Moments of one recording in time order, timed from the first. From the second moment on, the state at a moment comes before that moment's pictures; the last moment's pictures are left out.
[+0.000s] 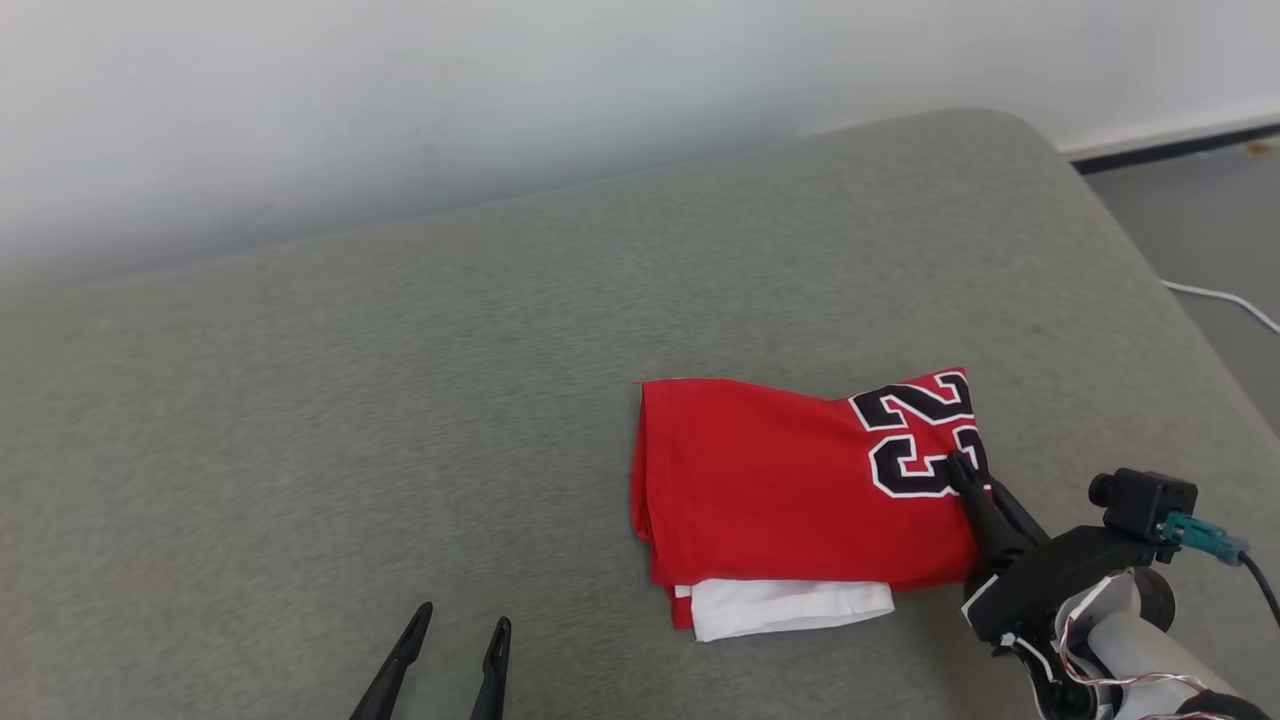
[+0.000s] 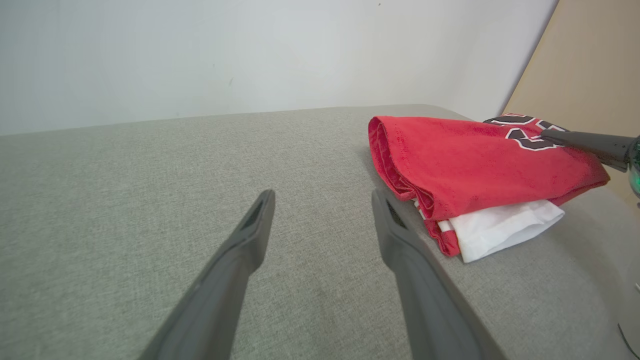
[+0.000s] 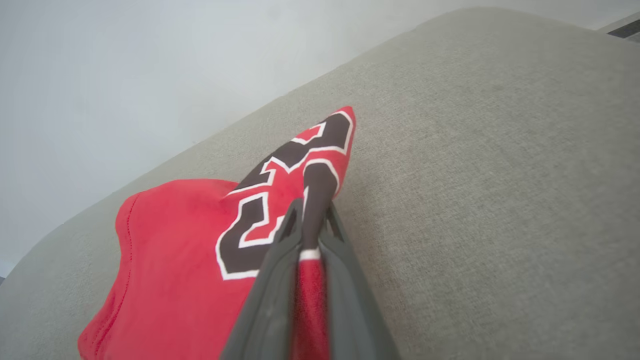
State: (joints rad) left arm 0.02 0.05 -0.19 -0.01 -0.06 -0.02 -0.26; right arm -0.47 -0.47 0.77 0.54 1.06 0.13 -0.26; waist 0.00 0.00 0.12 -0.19
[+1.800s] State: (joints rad) left arm -0.38 0.14 -0.29 -0.40 0.04 -0.09 -0.07; right arm -1.00 -0.84 0.53 0.60 0.95 0.13 -0.26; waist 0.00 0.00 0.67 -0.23
